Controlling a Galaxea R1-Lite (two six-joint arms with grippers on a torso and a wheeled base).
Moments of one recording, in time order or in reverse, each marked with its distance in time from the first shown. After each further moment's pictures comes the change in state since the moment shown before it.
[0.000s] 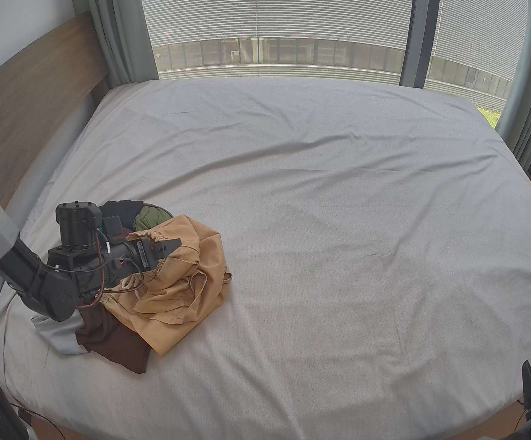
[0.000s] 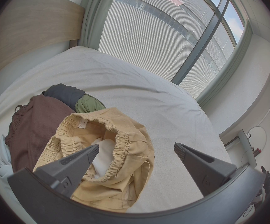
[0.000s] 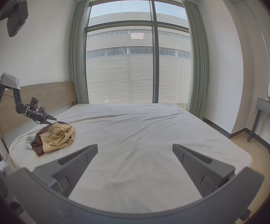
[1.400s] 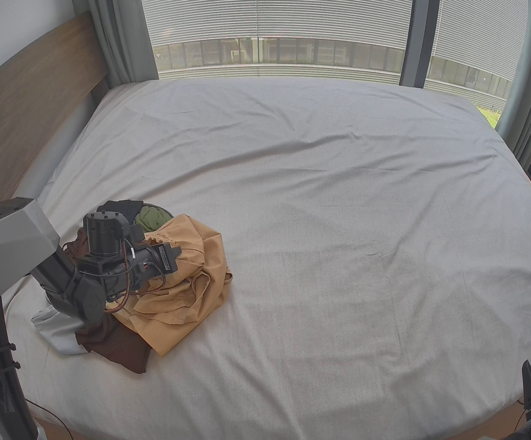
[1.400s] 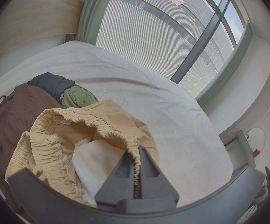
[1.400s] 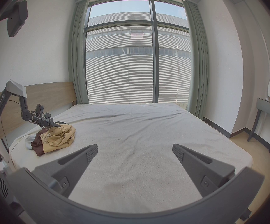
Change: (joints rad) left arm -0.037 0.189 -0.101 -0.106 0.008 -0.040; right arm 0.000 0.000 0.000 -0.001 0.000 0.001
